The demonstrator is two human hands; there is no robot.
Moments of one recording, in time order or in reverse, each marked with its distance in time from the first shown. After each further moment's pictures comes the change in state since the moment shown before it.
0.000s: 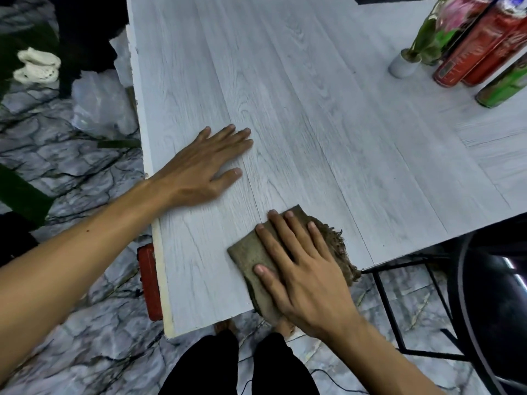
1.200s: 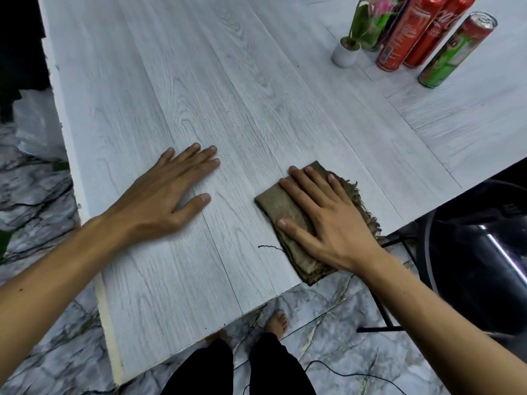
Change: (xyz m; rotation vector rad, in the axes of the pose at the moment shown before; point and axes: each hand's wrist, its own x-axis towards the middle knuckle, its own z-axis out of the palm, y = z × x) left_hand 0.012 0.037 0.005 -0.025 0.008 0.077; right_hand 0.023 0.131 -0.029 0.084 0.027 0.109
